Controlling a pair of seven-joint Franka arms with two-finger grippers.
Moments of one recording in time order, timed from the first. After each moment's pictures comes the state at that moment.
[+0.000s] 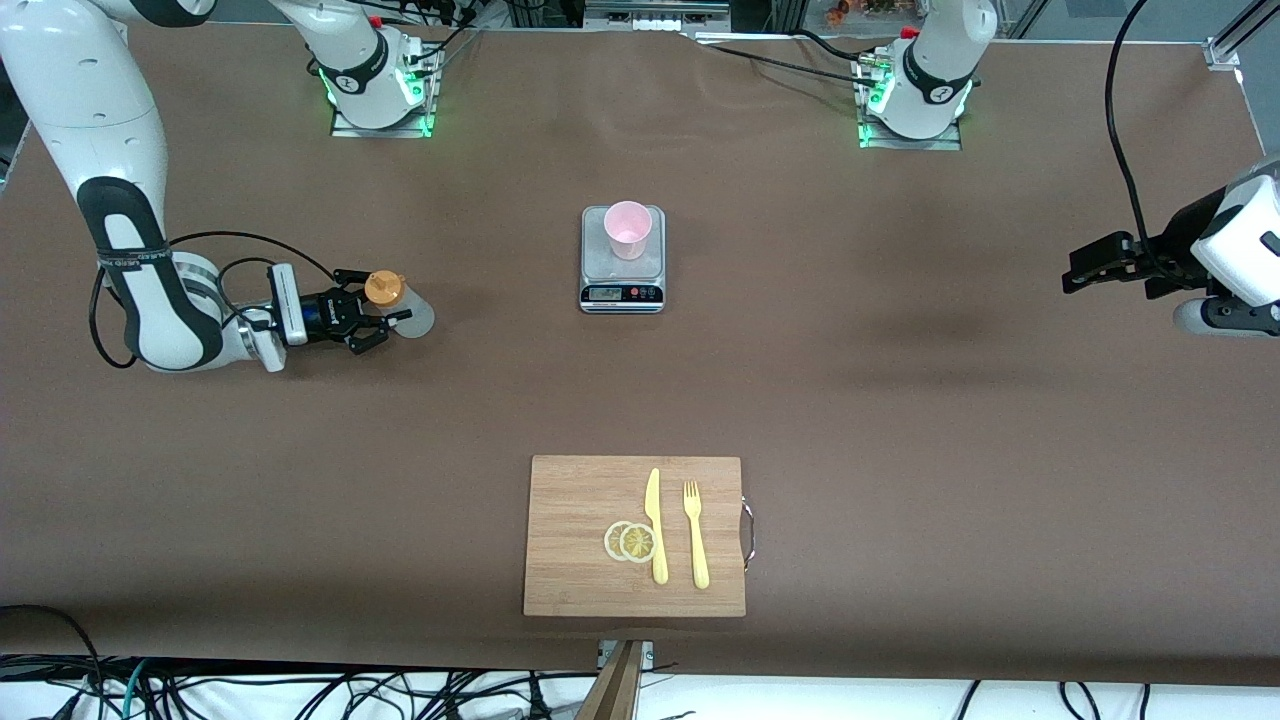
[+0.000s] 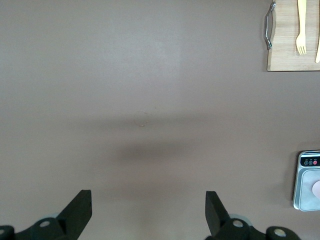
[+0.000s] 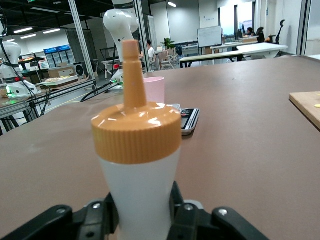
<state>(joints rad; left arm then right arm) 0.04 0.15 -0.04 -1.46 -0.06 1.51 0.01 -0.12 0.70 -0.08 -1.91 1.00 1.50 -2.56</state>
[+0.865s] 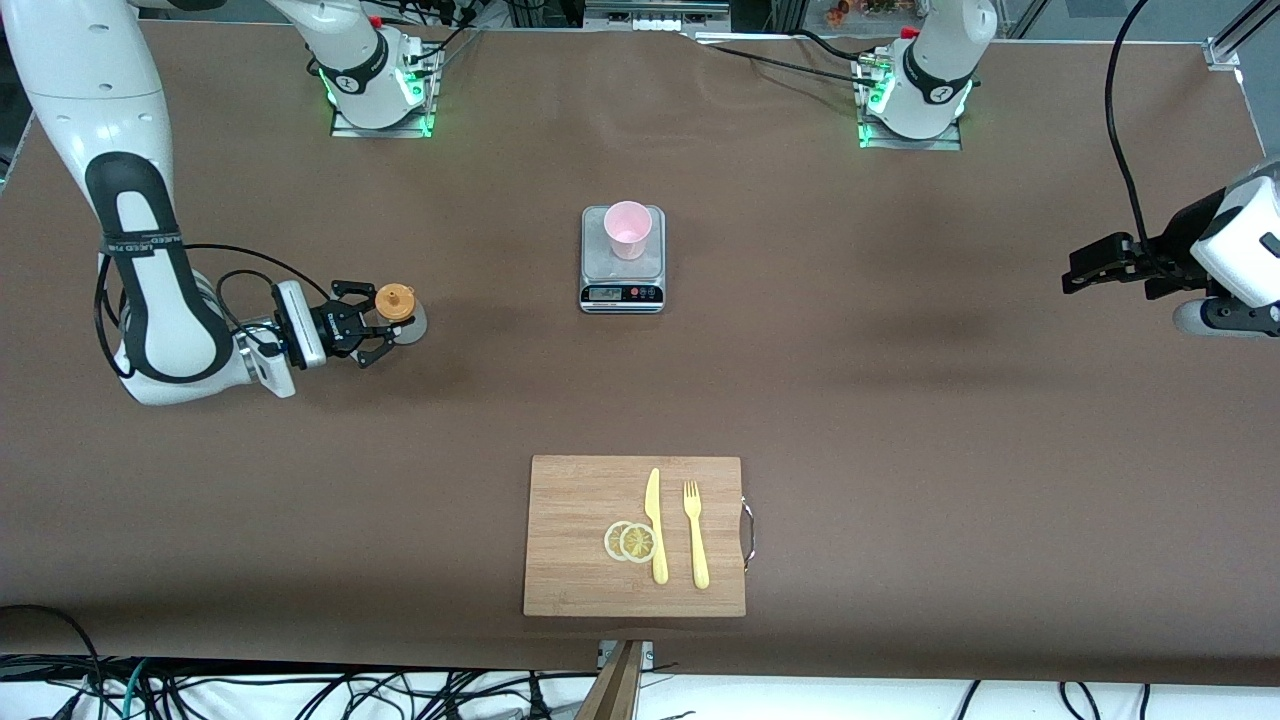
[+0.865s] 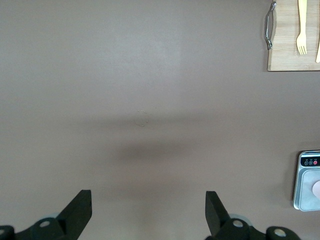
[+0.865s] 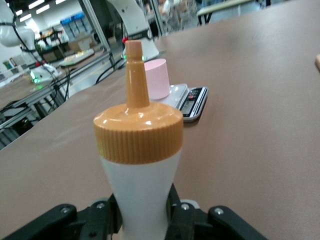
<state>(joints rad) 0.04 0.16 -0.04 -1.46 -0.06 1.51 0.01 -0.01 0.63 -0.08 -1.77 0.85 1.52 -2.24</state>
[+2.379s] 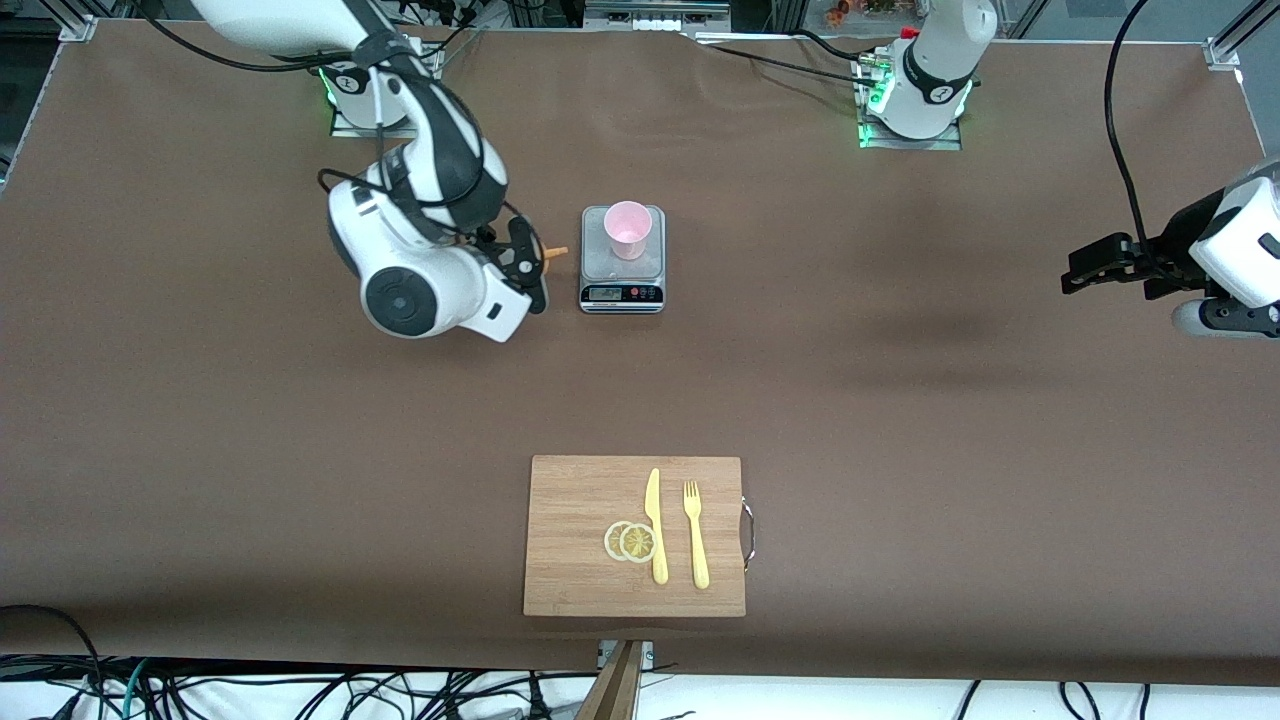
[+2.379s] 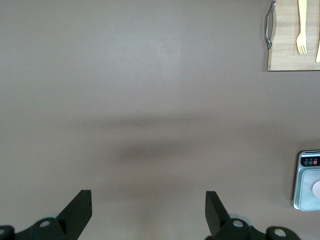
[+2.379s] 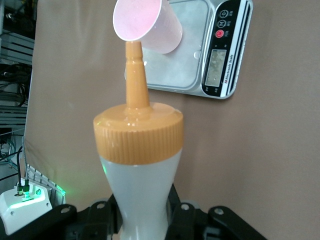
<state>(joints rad) 0.04 0.16 -0.04 -1.46 -0.06 1.51 0.01 0.36 0.48 0.18 -1.62 0.19 1.62 -1.26</state>
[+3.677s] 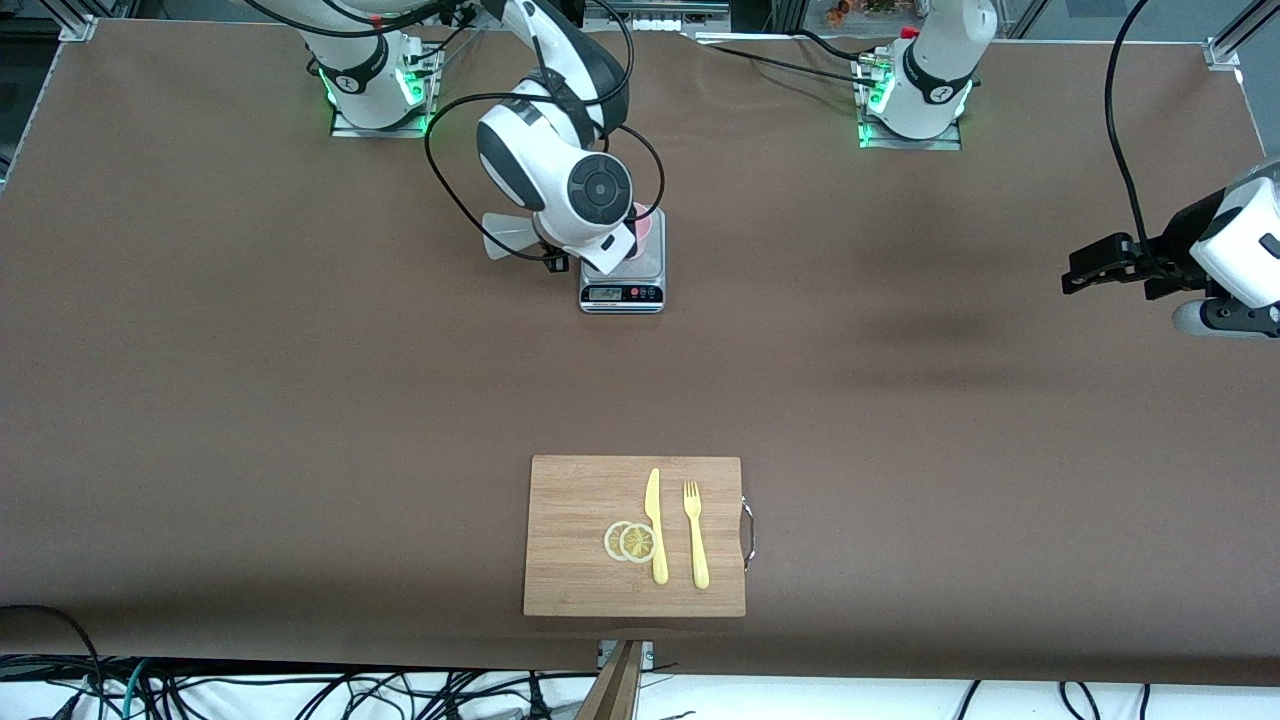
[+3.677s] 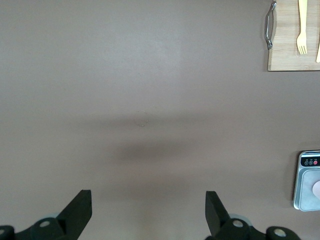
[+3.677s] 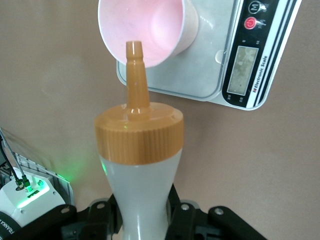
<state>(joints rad) 0.04 0.16 -0.04 -1.46 -0.06 1.51 0.01 0.60 0.50 0.23 -1.63 -0.09 1.62 -0.88</state>
